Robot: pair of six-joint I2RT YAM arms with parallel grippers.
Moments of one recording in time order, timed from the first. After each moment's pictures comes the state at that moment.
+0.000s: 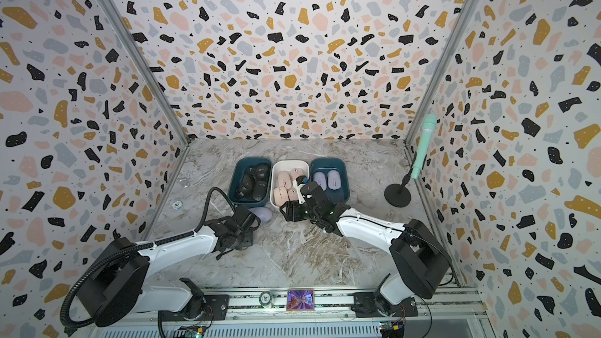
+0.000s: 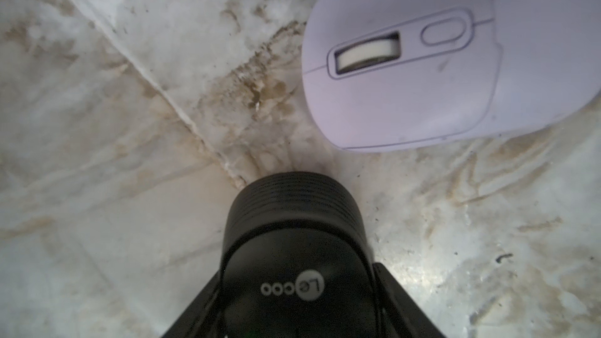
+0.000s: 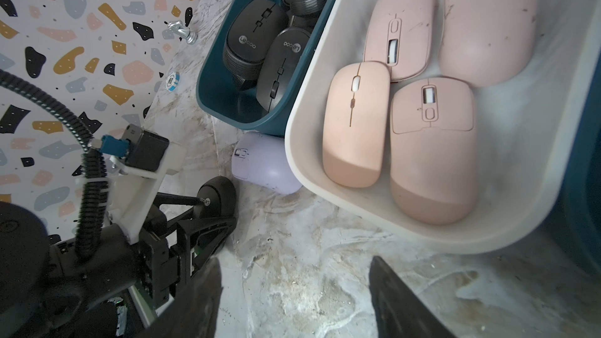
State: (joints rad) left arm -0.63 1.34 0.58 -0.49 -0.29 -0.65; right arm 0.80 1.50 0.88 -0.01 -0.18 0.56
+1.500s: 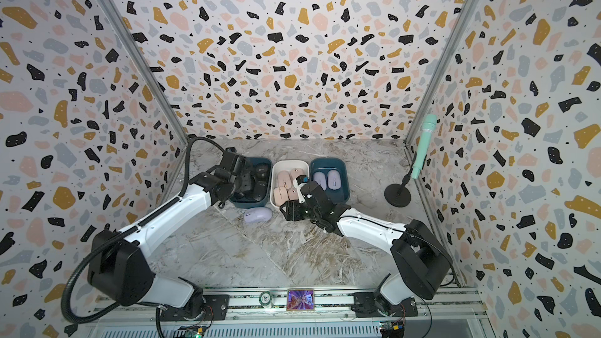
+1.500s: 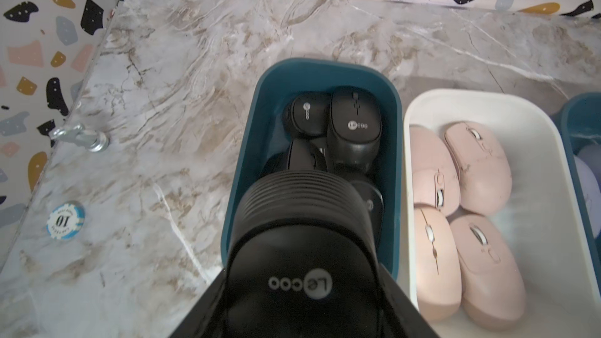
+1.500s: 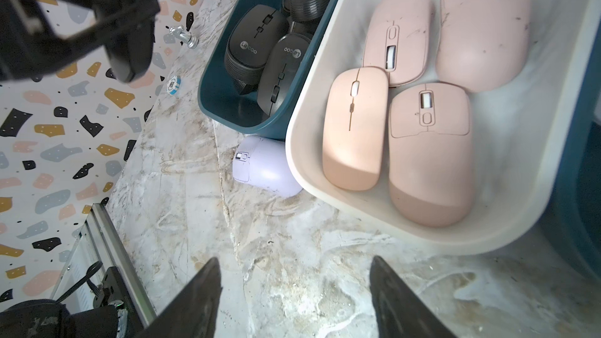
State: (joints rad) left arm -0.41 1.52 1.24 -0.59 -0.35 -0.41; right arm 0.80 1.49 0.89 -0.01 -0.17 0.56
